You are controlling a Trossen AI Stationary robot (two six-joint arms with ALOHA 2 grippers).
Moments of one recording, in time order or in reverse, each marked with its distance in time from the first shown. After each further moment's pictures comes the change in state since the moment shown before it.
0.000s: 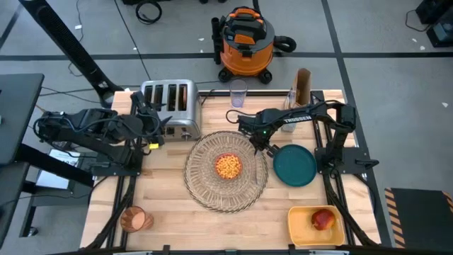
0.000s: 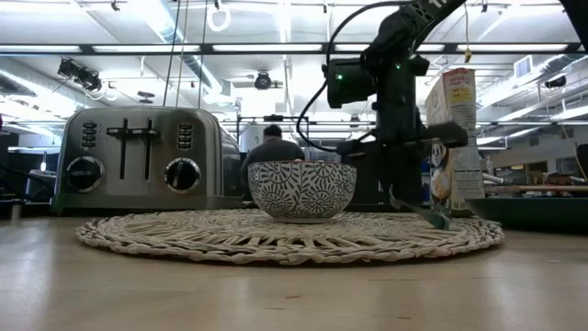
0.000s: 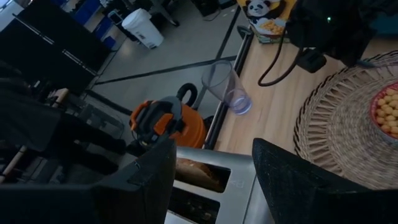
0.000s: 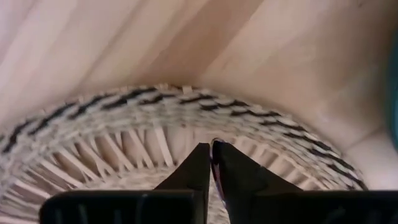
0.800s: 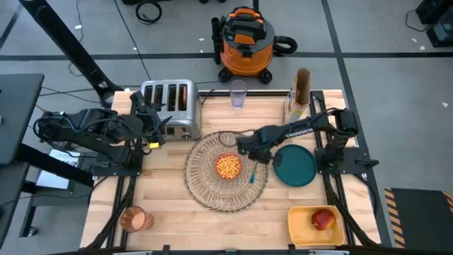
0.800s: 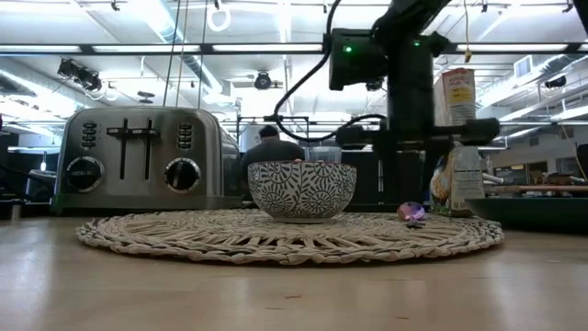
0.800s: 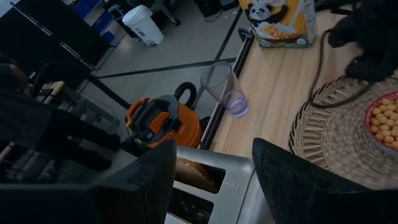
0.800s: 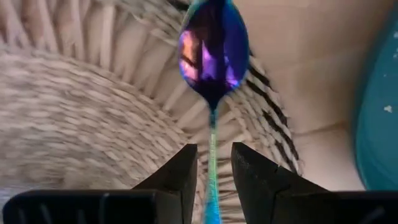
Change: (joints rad) left arm 0.000 -0.001 0.000 0.001 0.000 -0.053; right arm 0.210 -0.001 -0.014 -0.007 0.068 -0.222
